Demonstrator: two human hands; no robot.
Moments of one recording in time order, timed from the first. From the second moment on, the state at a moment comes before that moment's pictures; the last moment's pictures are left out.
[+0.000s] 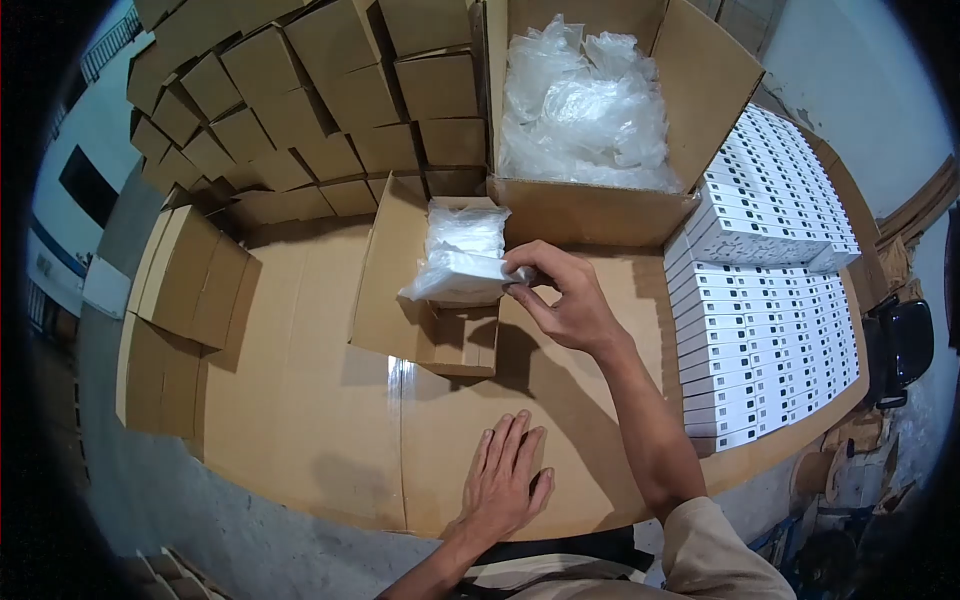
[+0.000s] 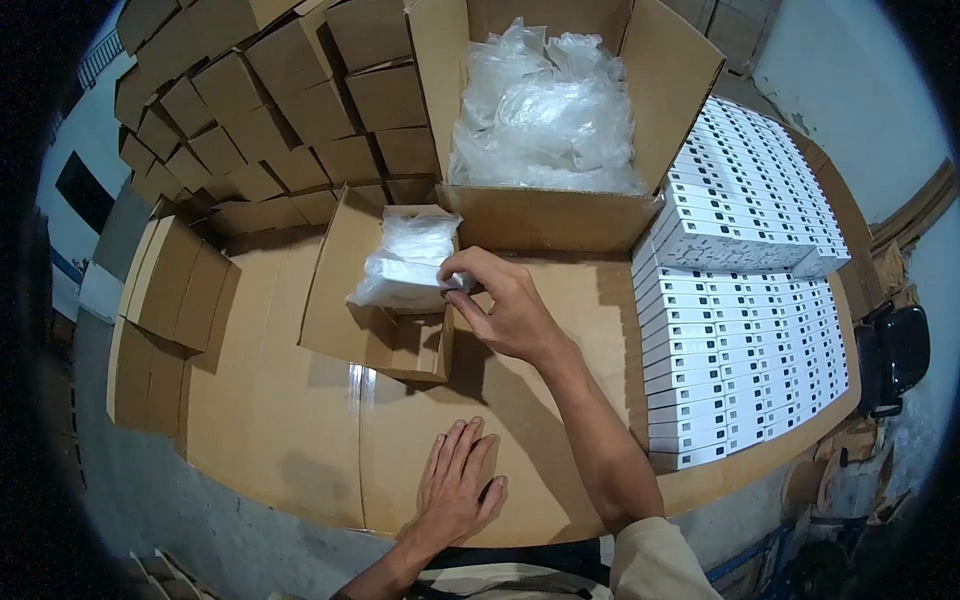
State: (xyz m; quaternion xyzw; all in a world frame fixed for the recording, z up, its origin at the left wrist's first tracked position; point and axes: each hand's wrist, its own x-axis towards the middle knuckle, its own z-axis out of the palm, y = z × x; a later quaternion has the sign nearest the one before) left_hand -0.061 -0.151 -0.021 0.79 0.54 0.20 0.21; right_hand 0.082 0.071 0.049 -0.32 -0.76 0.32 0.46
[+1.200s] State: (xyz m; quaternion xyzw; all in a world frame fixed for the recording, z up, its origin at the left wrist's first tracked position) left_hand -0.062 -0.144 -0.015 0.79 0.53 0.18 0.23; right_hand 0.043 0.072 0.039 -0.40 -0.87 0.04 0.29
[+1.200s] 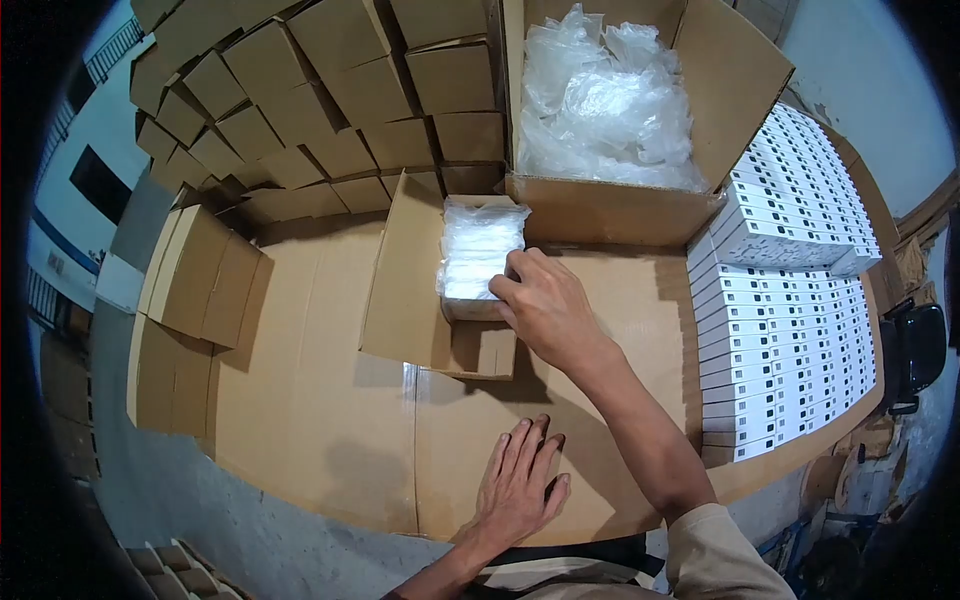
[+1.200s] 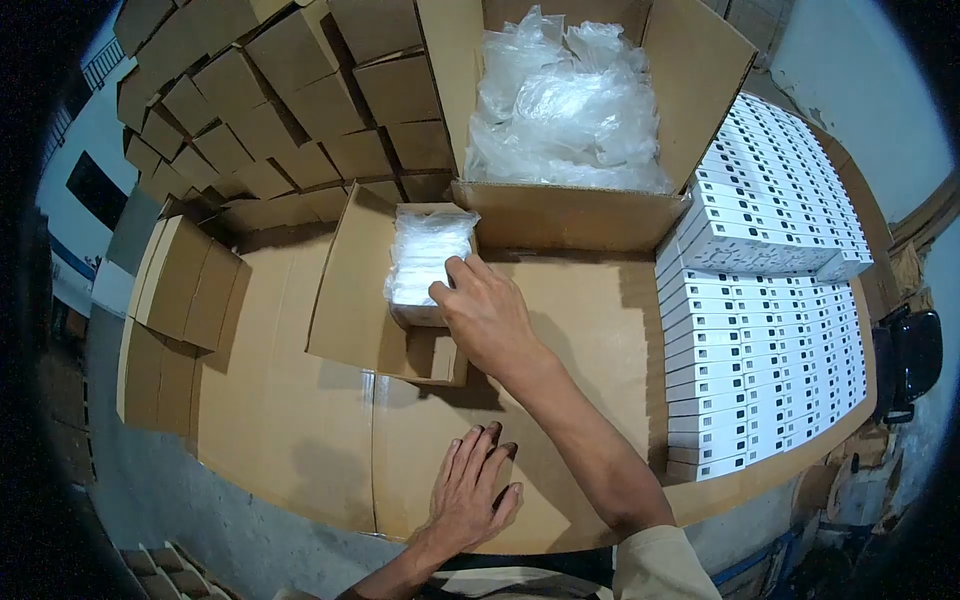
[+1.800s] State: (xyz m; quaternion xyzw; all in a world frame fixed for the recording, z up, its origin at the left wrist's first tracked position) left_hand -0.027 -0.095 -0.033 0.80 0.53 0.23 0.17; right_hand 0.123 0.010 0.063 -0.48 -0.82 0.14 0.27
